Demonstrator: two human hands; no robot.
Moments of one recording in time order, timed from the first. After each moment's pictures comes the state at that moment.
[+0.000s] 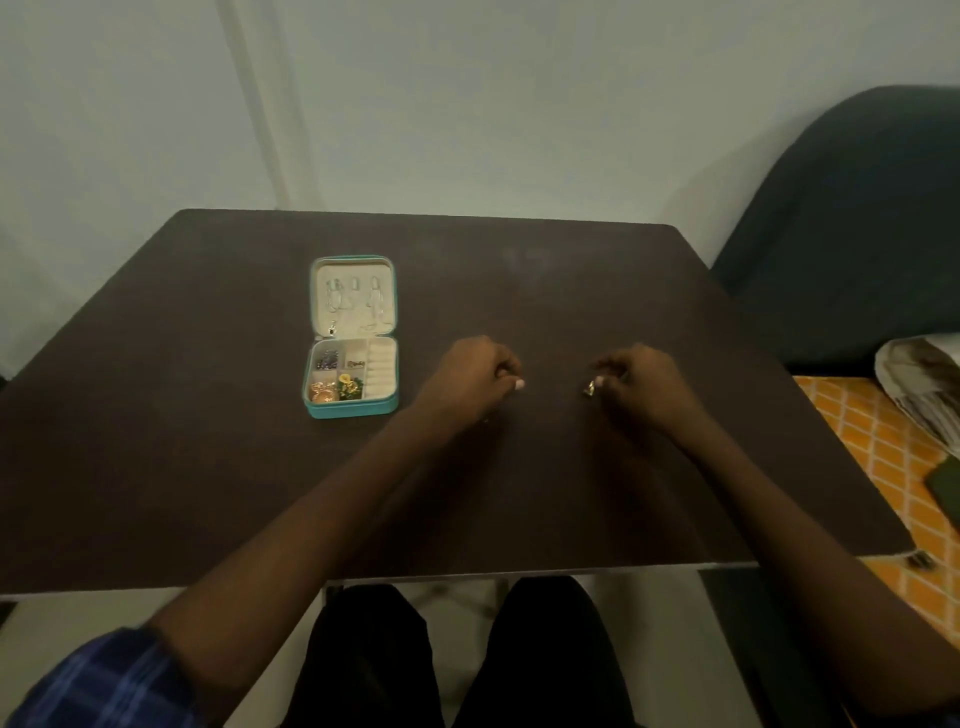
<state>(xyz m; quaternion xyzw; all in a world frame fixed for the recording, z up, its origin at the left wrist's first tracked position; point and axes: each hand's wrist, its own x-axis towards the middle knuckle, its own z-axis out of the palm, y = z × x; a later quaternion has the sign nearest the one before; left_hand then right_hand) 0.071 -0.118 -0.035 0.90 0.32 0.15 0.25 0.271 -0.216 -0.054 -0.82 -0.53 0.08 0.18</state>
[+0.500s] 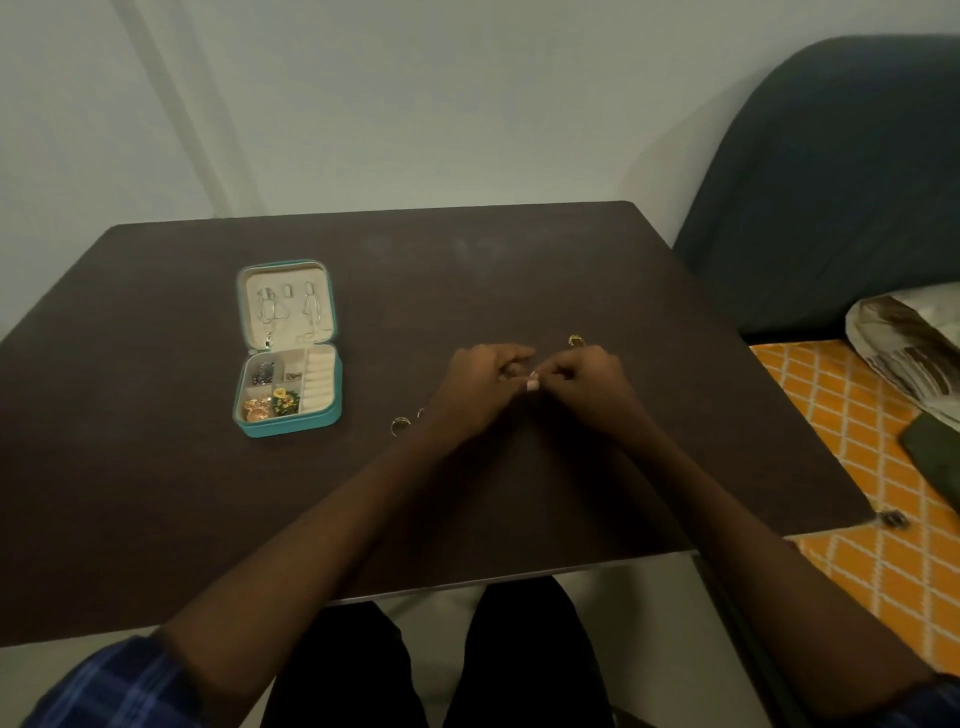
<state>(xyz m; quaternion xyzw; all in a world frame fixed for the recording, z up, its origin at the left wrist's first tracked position) 0.129 -0.141 -0.057 0.87 0.29 0.19 0.35 0.260 -0.228 -0.064 -0.78 -0.51 0.15 0.33</state>
